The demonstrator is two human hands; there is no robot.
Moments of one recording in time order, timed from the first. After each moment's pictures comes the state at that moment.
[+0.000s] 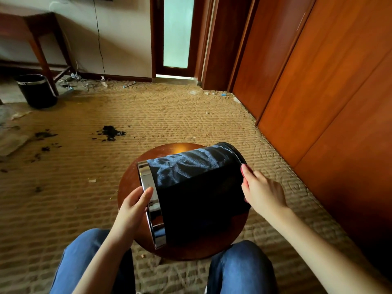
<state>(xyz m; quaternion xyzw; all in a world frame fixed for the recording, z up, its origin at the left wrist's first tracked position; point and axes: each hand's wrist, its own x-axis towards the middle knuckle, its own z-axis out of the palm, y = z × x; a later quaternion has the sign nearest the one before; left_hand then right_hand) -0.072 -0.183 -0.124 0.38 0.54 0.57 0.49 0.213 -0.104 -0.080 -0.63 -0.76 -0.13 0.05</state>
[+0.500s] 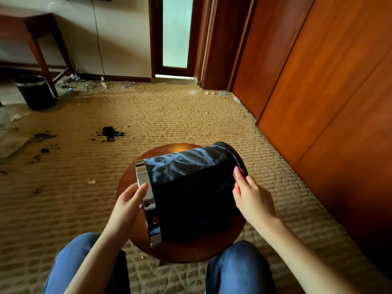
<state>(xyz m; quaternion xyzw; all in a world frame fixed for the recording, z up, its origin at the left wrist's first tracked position) -0.076 -0.172 -0.120 0.37 0.54 0.58 0.49 0.201 -0.108 -0.105 -0.62 -0.77 -0.08 0.16</state>
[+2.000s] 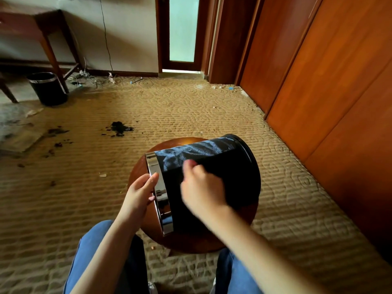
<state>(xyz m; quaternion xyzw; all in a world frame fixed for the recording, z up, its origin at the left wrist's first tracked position) -0.082 -0.168 -0.120 0.35 0.52 0.58 0.51 0.065 -0.132 -0.098 -0.54 -0.82 -0.12 0.19</state>
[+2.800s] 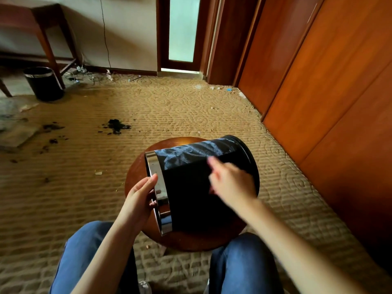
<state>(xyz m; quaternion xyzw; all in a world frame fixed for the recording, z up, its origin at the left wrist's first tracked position) -0.075 -0.174 -0.125 0.26 0.45 0.60 0.61 0.139 -0.110 -0.082 -0.56 -0.81 -0.03 0.15</state>
